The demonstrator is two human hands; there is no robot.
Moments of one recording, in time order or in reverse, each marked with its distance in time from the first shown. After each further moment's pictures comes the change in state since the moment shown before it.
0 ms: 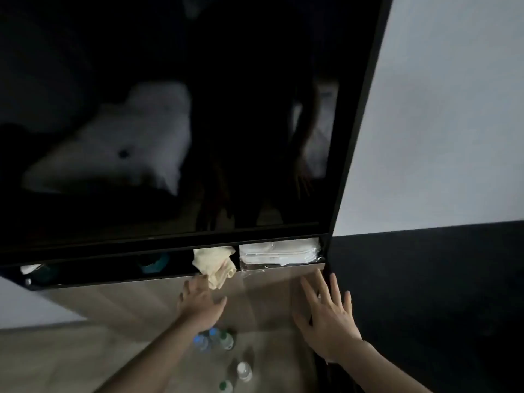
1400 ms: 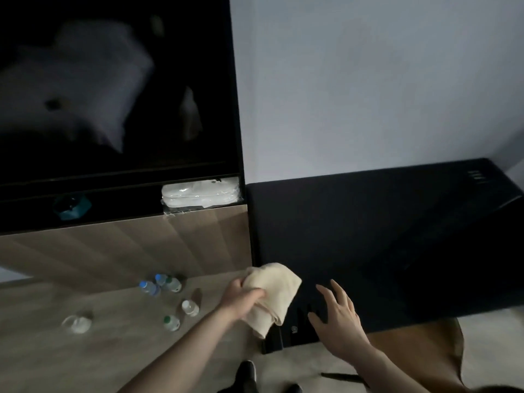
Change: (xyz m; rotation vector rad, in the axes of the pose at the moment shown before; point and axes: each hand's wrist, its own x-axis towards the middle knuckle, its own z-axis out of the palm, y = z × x) left_hand -0.217 0.252 0.106 -0.862 -0.478 -0.096; right_hand -0.177 0.237 0.072 0.380 -0.013 0.311
